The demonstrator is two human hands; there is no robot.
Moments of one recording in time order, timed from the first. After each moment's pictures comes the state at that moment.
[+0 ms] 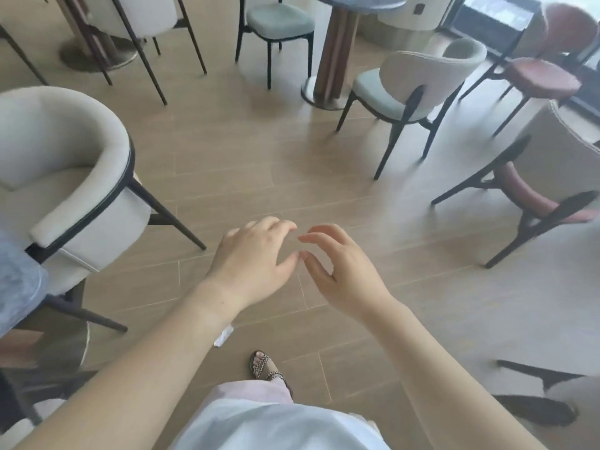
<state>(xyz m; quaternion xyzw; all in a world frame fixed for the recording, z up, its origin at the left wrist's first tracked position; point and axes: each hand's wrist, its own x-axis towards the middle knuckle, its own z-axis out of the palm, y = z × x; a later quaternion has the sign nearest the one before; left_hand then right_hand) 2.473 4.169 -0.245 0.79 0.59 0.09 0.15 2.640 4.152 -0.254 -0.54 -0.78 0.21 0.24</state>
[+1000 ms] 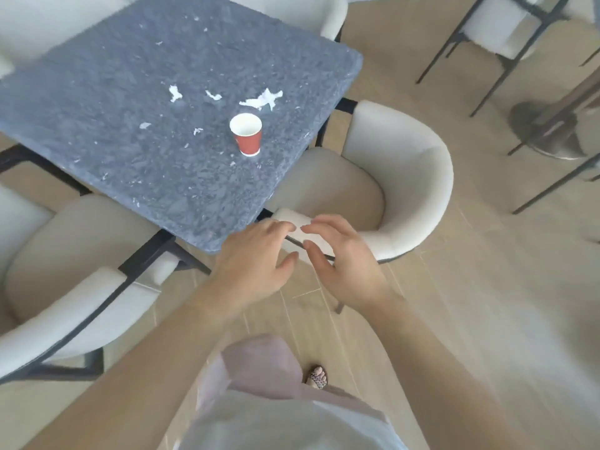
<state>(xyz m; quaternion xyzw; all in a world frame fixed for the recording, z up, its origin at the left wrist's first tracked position) 2.190 4.330 -0.261 0.16 0.97 0.16 0.11 2.210 4.494 -0.269 0.09 -0.91 0.39 0.02</state>
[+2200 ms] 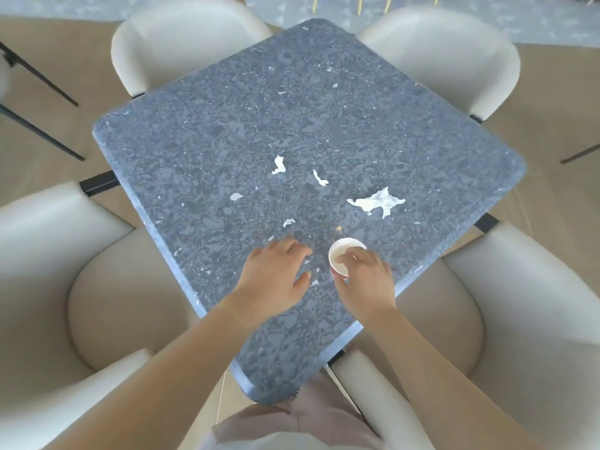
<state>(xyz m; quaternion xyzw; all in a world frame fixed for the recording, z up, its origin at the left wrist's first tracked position) 1.905 4.204 -0.309 0.02 0.98 0.14 0.14 1.861 4.377 -0.362 0.17 -0.97 0.16 -0.08</state>
